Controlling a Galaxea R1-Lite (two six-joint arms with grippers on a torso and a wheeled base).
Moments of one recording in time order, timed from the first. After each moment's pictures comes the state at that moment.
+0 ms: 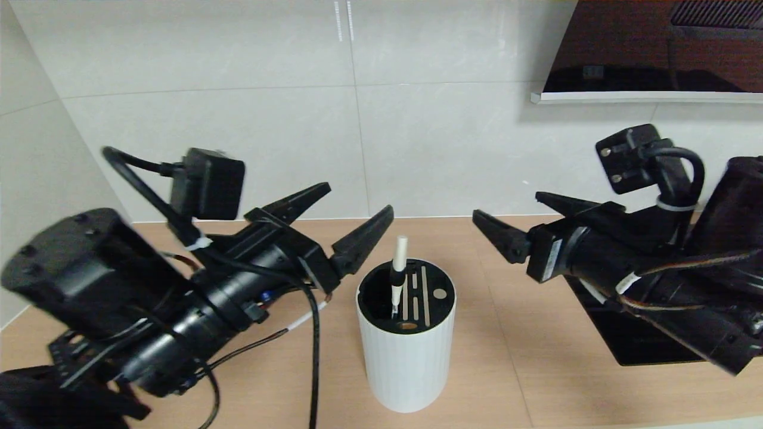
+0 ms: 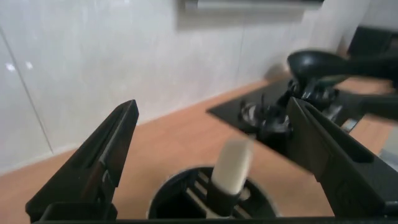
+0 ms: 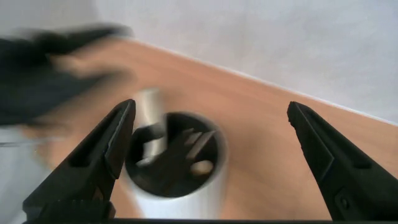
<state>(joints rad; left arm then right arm) -0.62 1.60 -0.51 -1.34 -0.08 -0.08 0.76 1.52 -0.71 -0.88 -0.26 0.00</state>
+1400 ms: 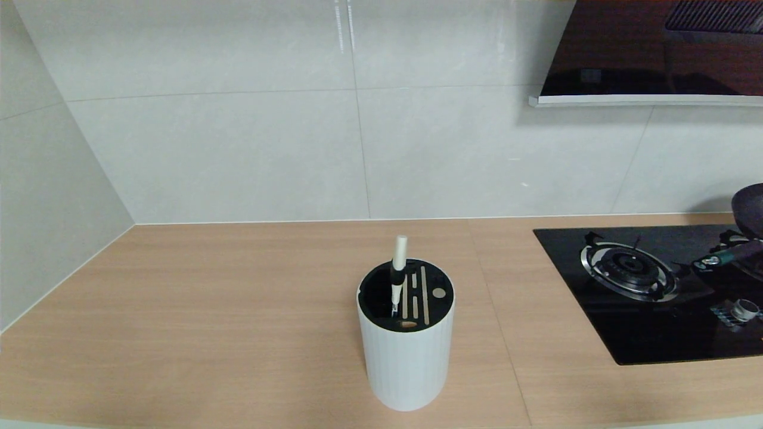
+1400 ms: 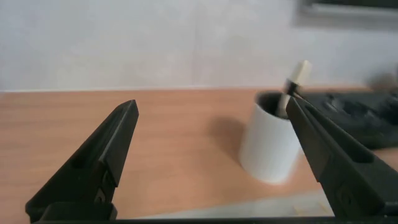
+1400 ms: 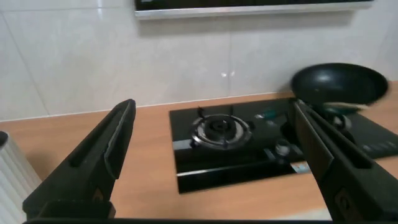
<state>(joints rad) -0.01 0.09 -0.40 0.10 -0.10 -0.10 0.02 0.10 -0.34 0.01 -0.22 -0.04</state>
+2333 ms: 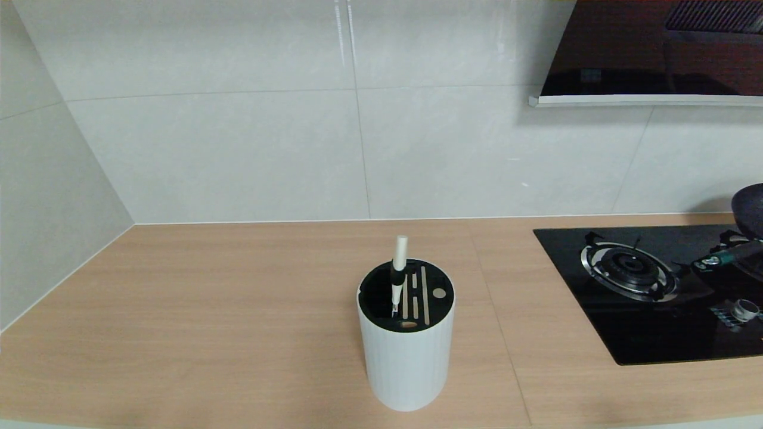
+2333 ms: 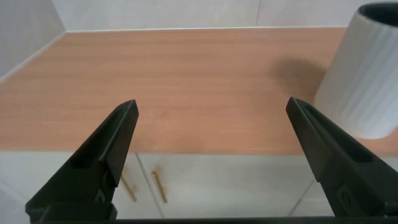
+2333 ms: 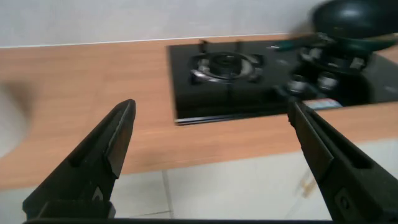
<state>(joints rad) 0.01 0.00 0.00 0.00 0.03 0.00 0.00 0.00 -0.01 -0.04 -0.12 -0.03</state>
